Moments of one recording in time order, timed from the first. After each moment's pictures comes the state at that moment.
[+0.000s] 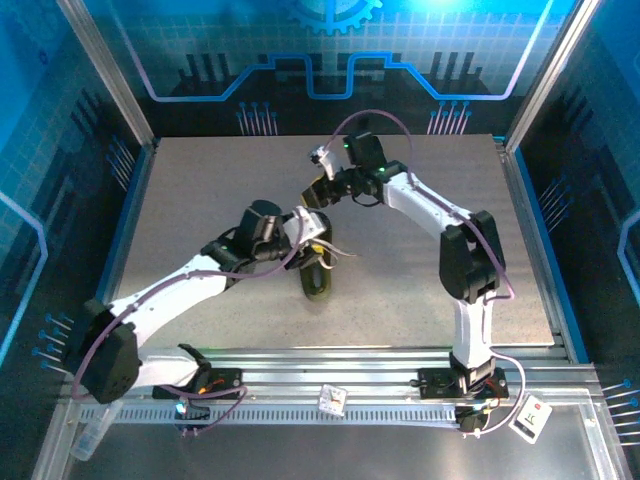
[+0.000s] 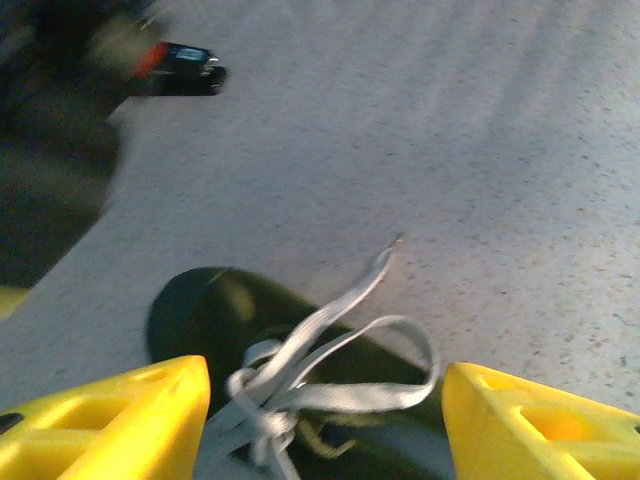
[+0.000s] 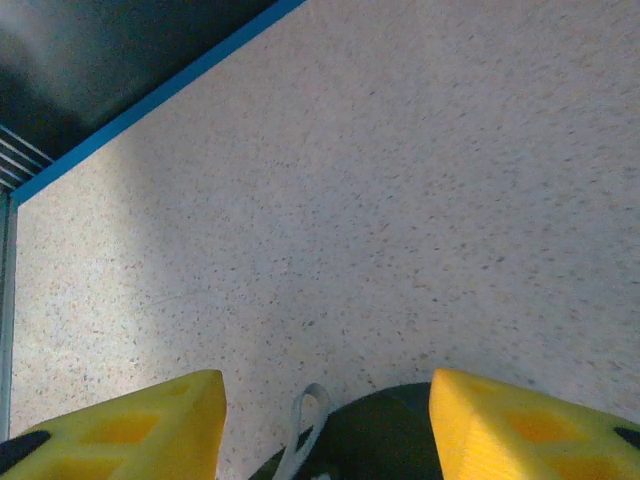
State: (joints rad) left arm -0.55 1.27 0.85 -0.16 0.20 0.38; right arm 0.48 1.98 1.68 -0.42 -0.65 -0.11
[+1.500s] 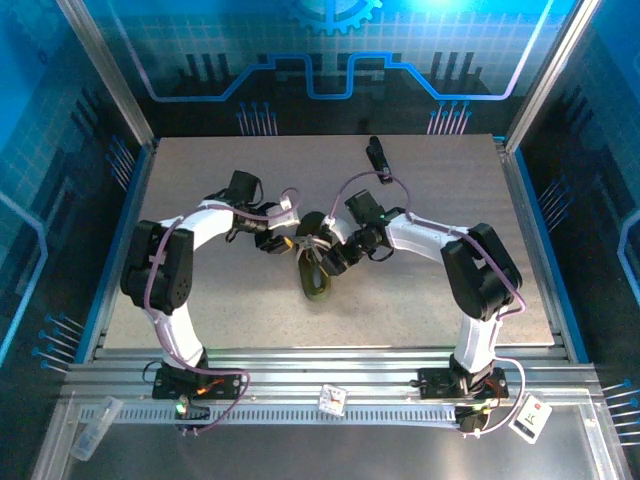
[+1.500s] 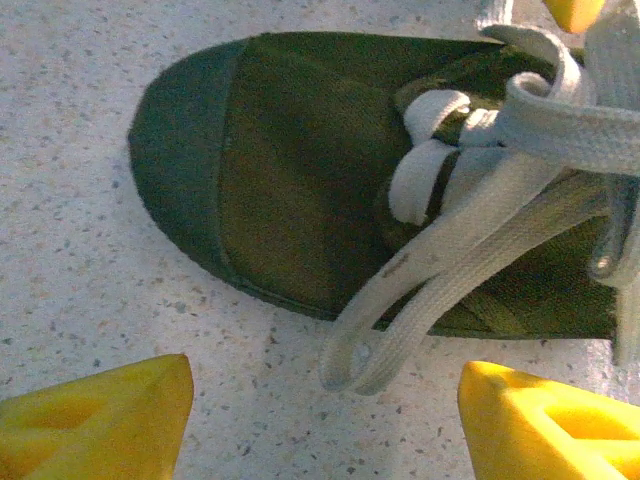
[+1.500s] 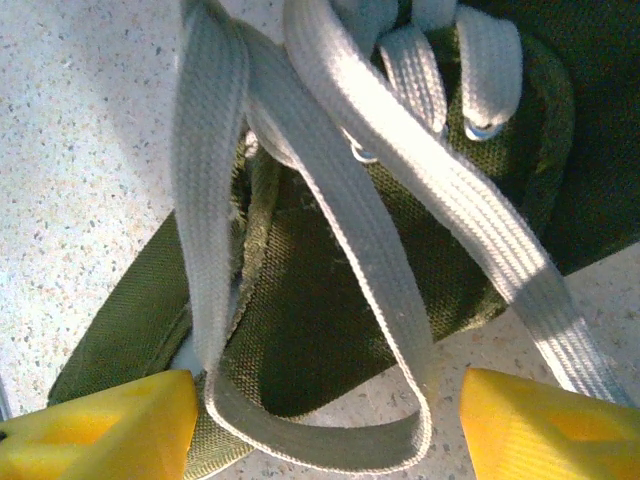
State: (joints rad) left arm -0.19 1.85 1.18 -0.46 0.58 1.03; right arm 0.56 1.85 1.19 -0.49 -0.52 -0.15
